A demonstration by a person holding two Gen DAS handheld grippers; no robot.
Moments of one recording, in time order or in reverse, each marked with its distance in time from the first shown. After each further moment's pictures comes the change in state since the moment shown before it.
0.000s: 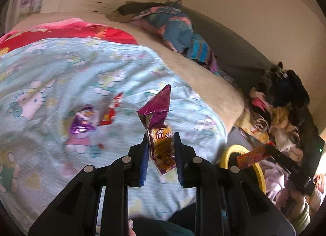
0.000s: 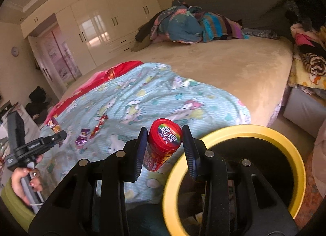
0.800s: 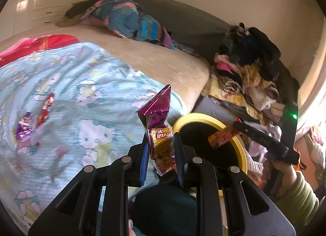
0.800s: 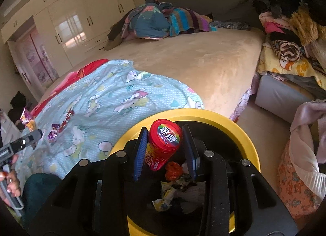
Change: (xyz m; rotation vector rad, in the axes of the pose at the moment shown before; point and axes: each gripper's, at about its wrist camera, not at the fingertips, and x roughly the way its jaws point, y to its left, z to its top) left arm 0.021 -0.119 -0.043 0.273 0.117 -0.172; right arm -0.030 -0.086 -0.023 0.062 0.023 -0.160
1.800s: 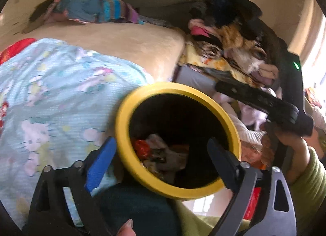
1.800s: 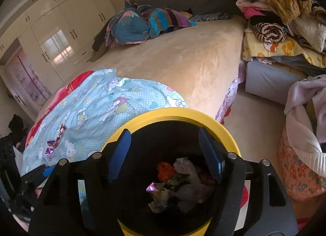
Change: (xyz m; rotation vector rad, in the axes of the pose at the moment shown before) left arm 0.081 -0.072 -0.023 0.162 0.144 -0.058; right arm -0.002 -0.040 -0.003 0.144 -0.011 -0.022
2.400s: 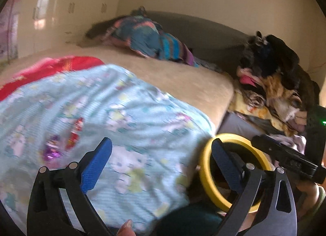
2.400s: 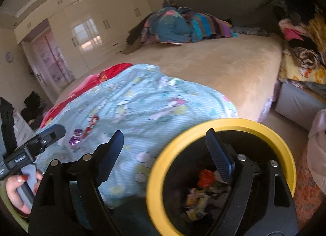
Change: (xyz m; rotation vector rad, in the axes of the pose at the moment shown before) left arm -0.109 0.092 0.018 -0.147 -0.280 0.299; right arm 0.005 0.117 -0.005 -0.177 -0.017 0.158
